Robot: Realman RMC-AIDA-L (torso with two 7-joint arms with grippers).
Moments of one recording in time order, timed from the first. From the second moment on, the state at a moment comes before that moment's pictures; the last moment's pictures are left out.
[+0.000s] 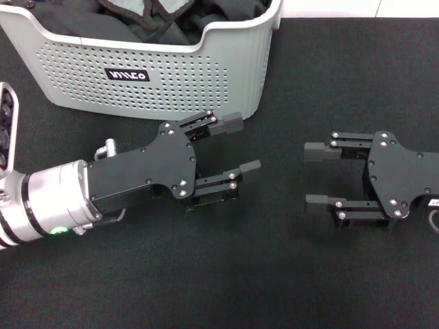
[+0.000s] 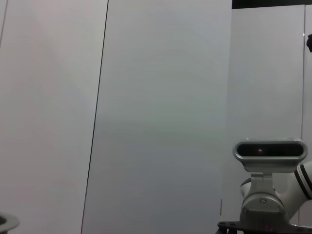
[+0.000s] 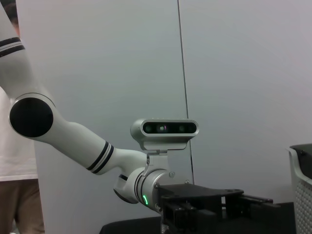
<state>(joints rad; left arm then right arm) -0.38 -2.09 1.17 0.46 1.30 1.71 -0.95 0.46 2.01 -1.17 -0.69 1.68 1.77 -1.99</state>
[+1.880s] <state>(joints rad) -0.50 -2.10 1.17 0.35 0.81 1.30 -0.25 0.45 2.02 -1.21 -0.61 1.70 1.77 -2.01</state>
